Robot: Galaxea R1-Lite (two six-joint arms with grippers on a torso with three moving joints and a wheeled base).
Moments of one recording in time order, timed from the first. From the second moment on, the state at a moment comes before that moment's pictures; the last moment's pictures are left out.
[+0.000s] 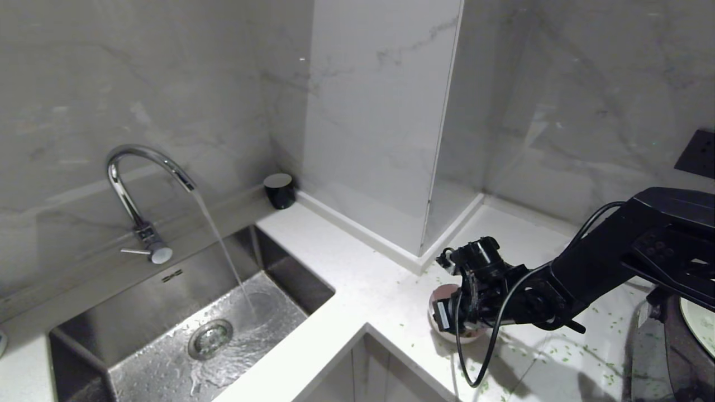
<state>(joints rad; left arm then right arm) 0.00 0.00 0.00 -0.04 0.00 0.00 0.44 2.18 -0.91 -0.31 0.13 0.21</state>
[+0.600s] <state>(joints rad) 0.00 0.00 0.00 -0.04 0.00 -0.01 0.51 2.23 -1.06 -0.28 0.12 0.22</state>
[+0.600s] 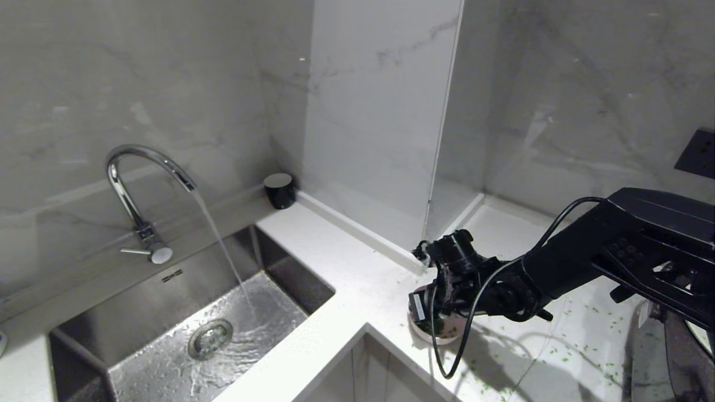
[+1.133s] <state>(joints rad) 0.00 0.00 0.00 -0.04 0.00 -0.01 0.56 2.30 -1.17 -0.24 0.12 0.22</state>
